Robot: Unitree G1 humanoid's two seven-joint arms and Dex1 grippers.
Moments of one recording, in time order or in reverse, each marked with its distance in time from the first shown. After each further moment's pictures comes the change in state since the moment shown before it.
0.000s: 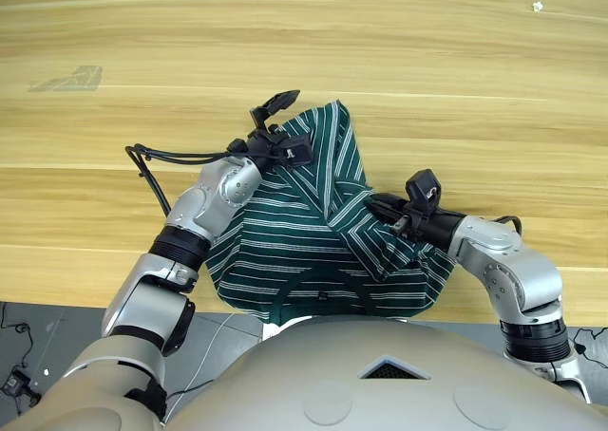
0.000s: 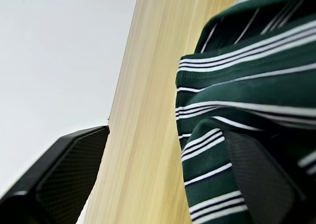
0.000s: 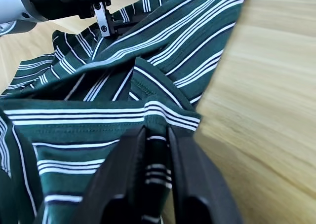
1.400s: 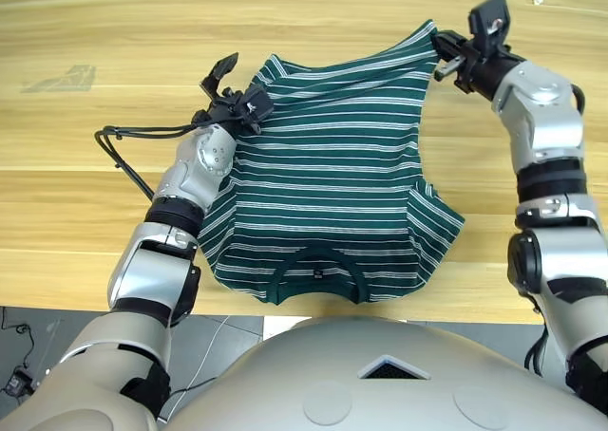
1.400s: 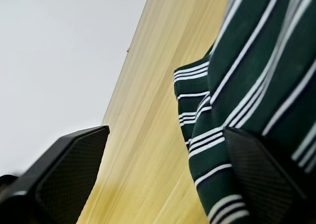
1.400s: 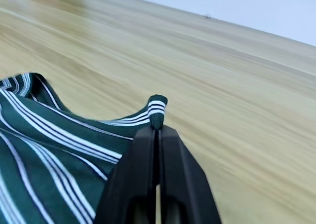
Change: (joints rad) left arm -0.197 -0.060 0.136 0.381 -0.102 0.078 0.134; right arm -0.927 0.043 -0.139 1.251 -0.294 -0.670 0.021
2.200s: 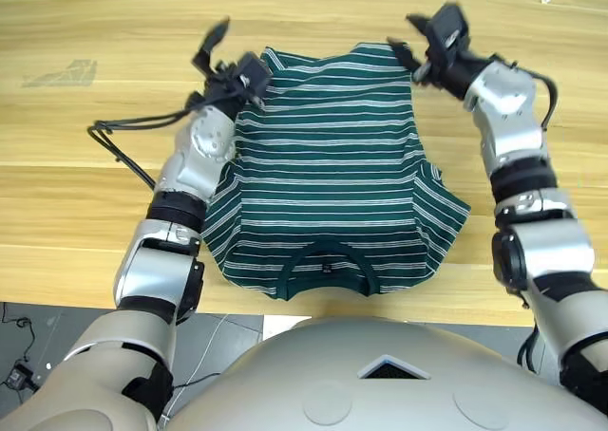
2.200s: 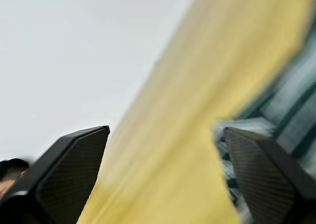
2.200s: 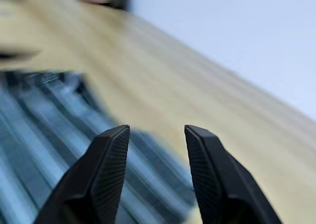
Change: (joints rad) left arm 0.001 -0.018 0.127 -0.194 -0.122 -0.014 0.006; right arm 0.213 0.031 0.098 -0.202 -0.102 -0.305 0.095
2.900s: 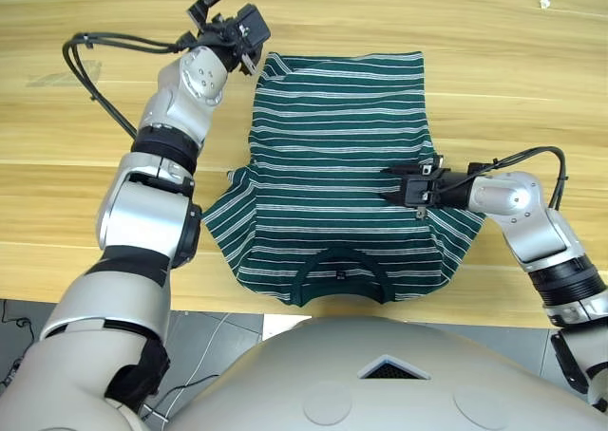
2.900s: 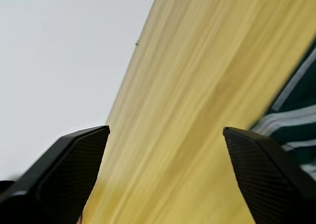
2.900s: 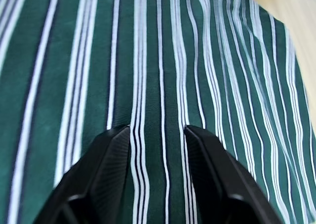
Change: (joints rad) left arm -0.381 -0.016 -0.129 0.506 0.080 0.024 -0.150; right arm 0.444 -0.424 0.264 -0.706 -0.209 0.056 0.250
